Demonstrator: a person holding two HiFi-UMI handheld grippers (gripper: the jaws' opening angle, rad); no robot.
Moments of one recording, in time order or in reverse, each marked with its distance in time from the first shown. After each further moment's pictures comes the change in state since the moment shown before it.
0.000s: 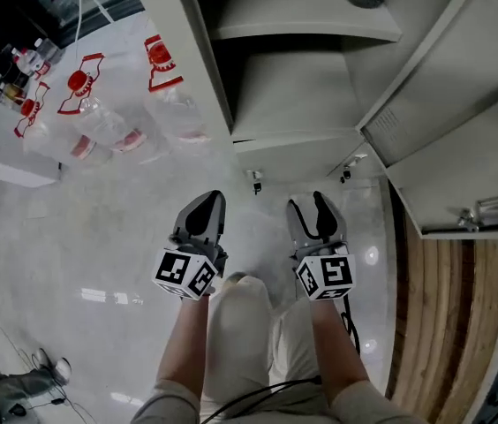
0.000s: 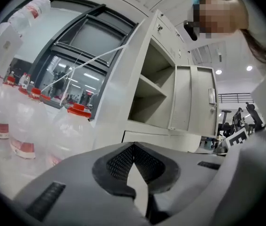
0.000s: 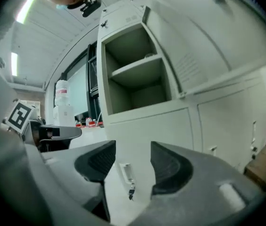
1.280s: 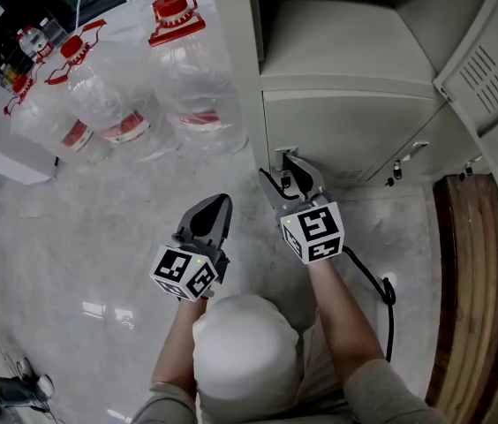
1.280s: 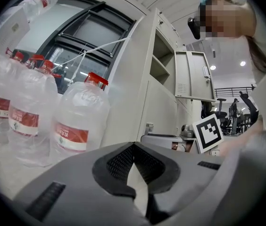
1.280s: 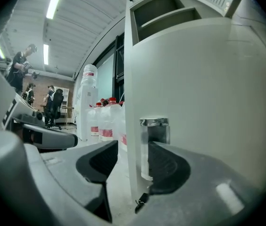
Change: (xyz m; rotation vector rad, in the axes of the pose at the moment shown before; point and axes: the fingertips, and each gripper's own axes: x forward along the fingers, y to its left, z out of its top) left arm -0.005 0.097 -0.170 0.039 0.017 -0.035; right arm 0.149 0.062 -0.160 -0.207 0.033 0.303
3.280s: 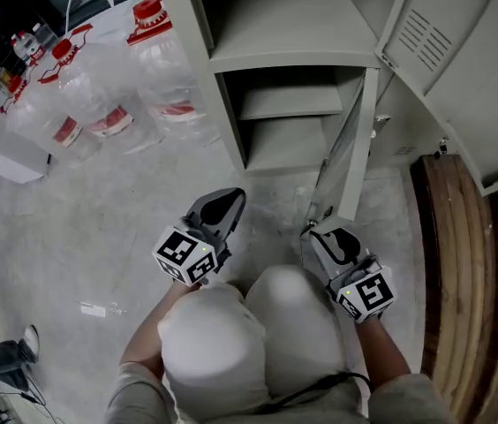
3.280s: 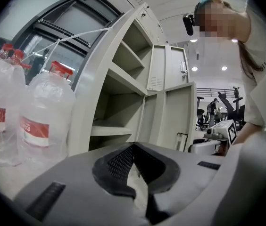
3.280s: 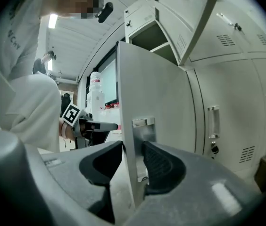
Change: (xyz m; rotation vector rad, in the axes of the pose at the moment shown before) left arm 0.017 -0.109 -0.017 0.045 0.066 -0.249; right arm -0.240 -0.009 -0.022 0.014 0.003 0.032
